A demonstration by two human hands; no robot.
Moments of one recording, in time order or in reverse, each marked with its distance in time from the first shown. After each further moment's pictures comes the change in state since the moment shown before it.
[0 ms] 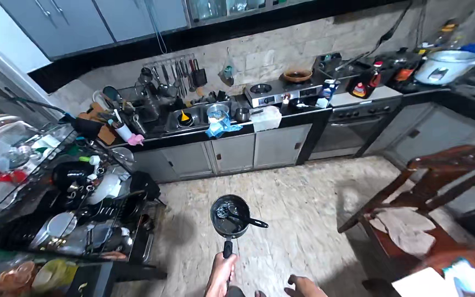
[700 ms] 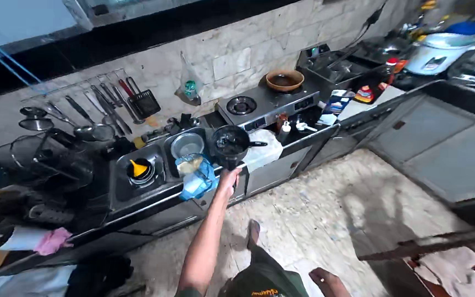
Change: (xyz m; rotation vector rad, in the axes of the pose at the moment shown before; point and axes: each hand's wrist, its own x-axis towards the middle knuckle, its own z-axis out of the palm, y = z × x) left_hand 0.595 0.685 0.189 0.122 -0.279 0.282; right_hand 0.463 -0.059 -0.328 0.438 0.393 0.243
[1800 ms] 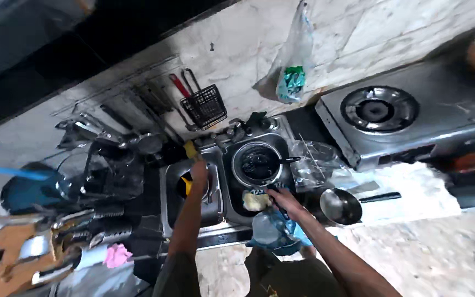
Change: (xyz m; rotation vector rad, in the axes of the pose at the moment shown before) left_hand 0.386 0.106 -0.478 1.439 0.480 -0.176; right_hand 0.465 -0.627 0.082 0.680 -0.469 0.068
